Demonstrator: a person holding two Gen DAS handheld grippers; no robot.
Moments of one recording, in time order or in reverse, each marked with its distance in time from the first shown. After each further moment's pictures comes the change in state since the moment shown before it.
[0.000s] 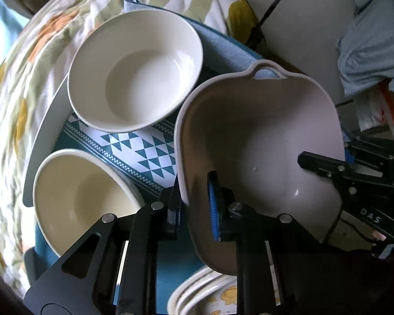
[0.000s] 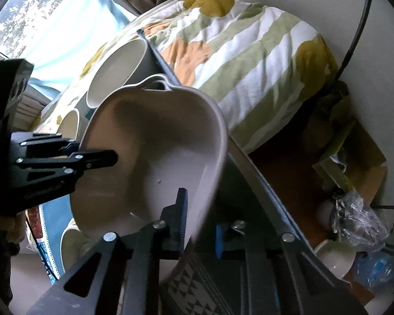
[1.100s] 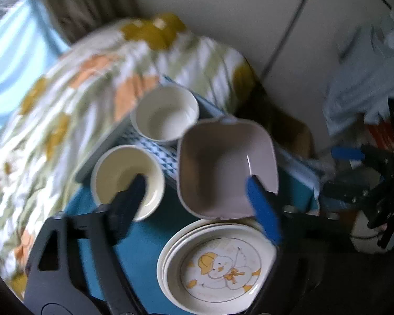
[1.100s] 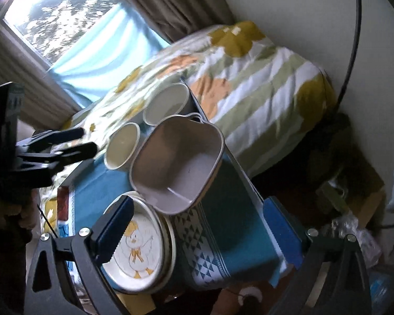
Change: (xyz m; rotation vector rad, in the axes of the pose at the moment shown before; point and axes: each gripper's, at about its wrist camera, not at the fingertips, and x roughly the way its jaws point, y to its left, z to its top) left arm -0.120 -0.018 -0.051 -0.054 -0.276 0.053; right arm -0.112 0.000 -0.029 -0.087 -0.141 0.104
